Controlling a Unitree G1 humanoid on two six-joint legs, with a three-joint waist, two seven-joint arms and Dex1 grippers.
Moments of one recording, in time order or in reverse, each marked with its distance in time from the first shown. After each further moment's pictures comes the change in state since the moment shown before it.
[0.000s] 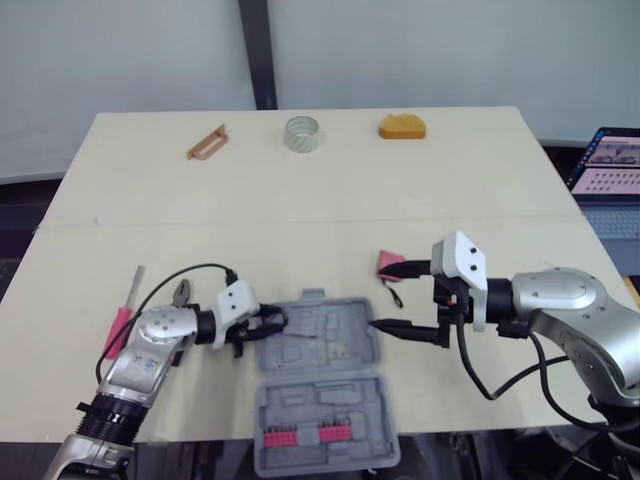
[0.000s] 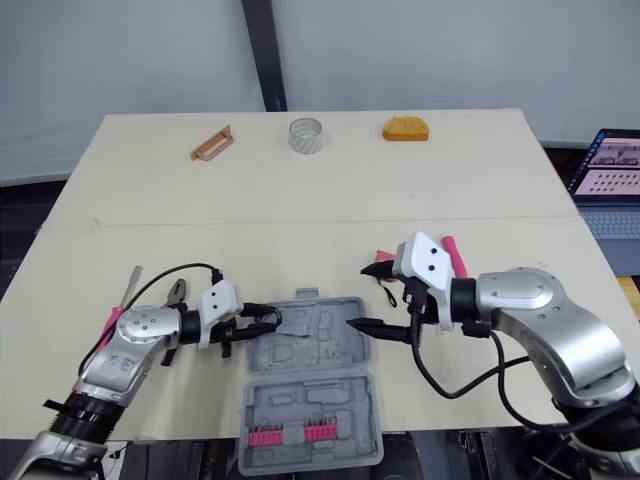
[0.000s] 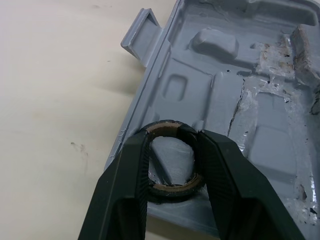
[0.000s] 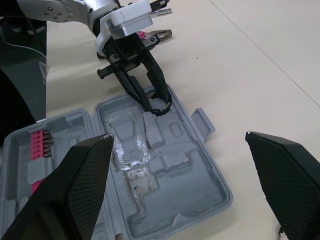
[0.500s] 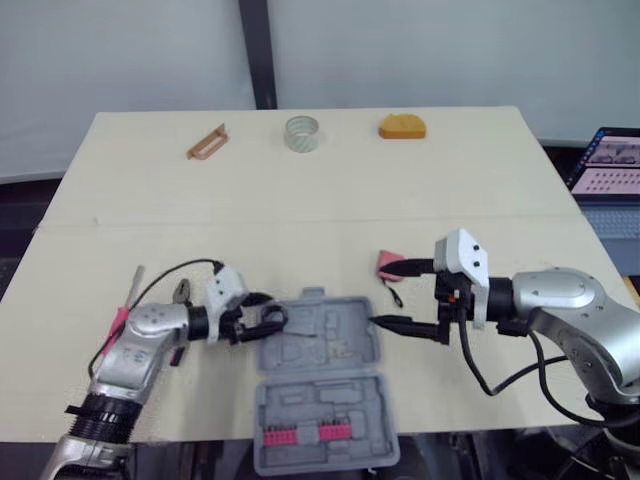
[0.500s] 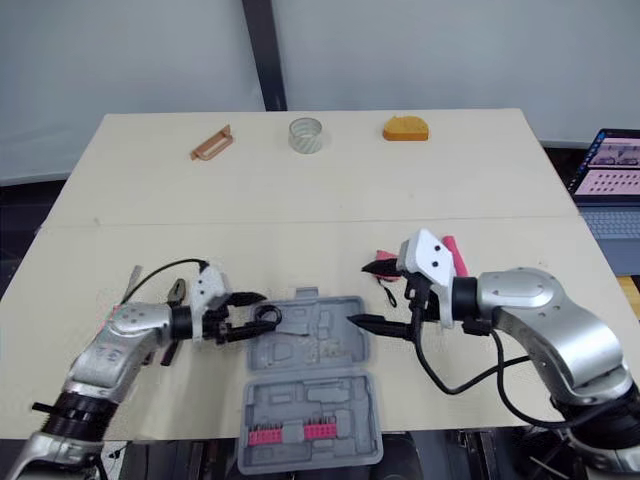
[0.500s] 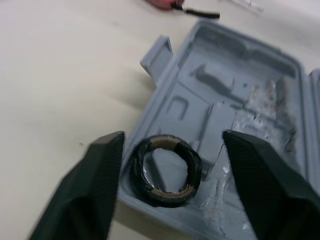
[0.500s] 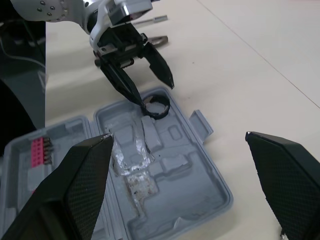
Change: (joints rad) left arm 0.002 0.056 0.151 -0.138 -0.234 0.302 -0.031; right arm 0.032 0.022 -0.061 0.061 0.046 -0.015 0.001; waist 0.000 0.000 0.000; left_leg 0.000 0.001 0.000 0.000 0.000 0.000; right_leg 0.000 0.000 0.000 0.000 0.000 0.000
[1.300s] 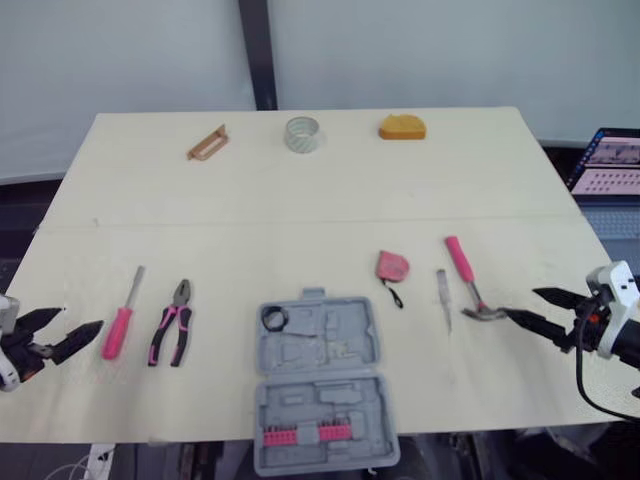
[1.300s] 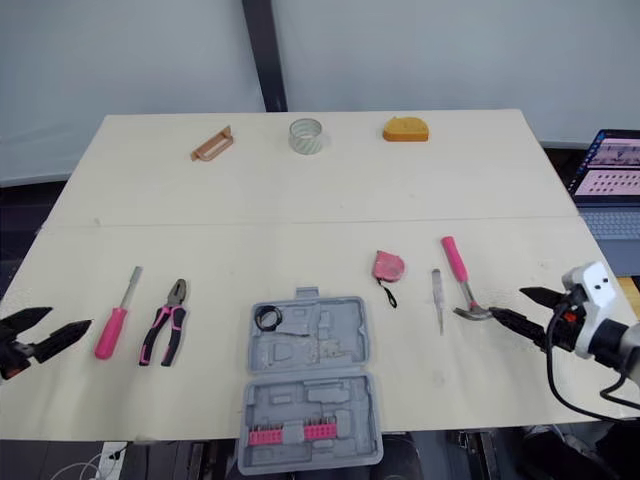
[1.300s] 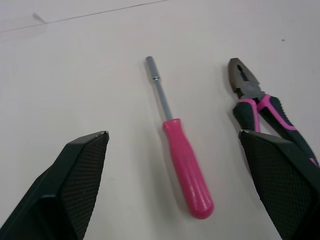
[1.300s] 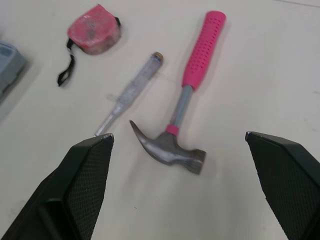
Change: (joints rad) left arm 0.457 0.184 0.725 0.220 -0.071 -0.042 0.105; right arm 0.309 -0.094 -0.370 0.728 -0.164 -0.345 0.106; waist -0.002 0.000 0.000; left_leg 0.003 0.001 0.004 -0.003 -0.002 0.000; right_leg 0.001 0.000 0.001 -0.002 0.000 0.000
